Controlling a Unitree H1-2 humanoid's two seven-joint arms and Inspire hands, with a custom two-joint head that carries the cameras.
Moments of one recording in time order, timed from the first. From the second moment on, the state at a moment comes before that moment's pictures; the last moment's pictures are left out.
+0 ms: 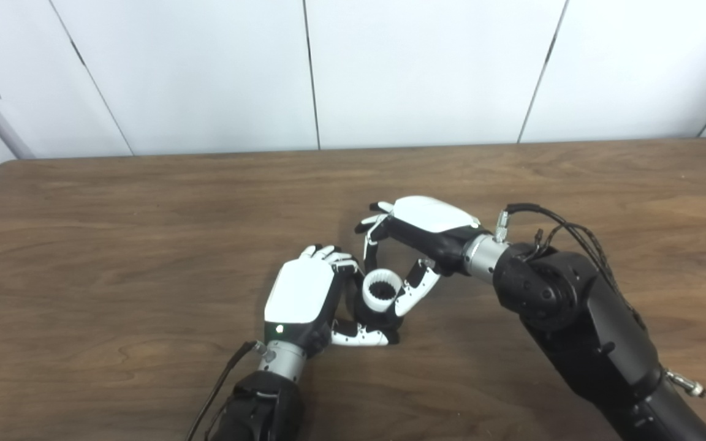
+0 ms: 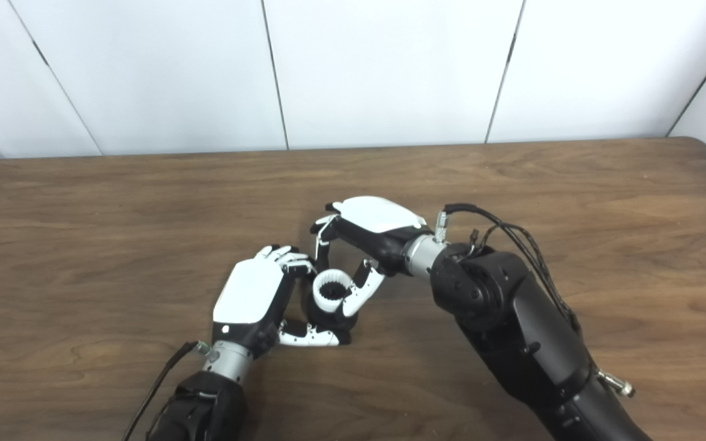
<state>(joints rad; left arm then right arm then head) -0.07 0.09 -0.43 -0.12 1.07 0.19 0.02 -0.48 -0.30 0.45 -0.33 -0.78 0.35 0.76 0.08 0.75</state>
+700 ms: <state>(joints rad) -0.07 0.09 -0.44 -0.12 1.07 0.20 0.02 -0.48 -0.30 0.45 -0.30 -0.78 0.35 0.75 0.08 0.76</state>
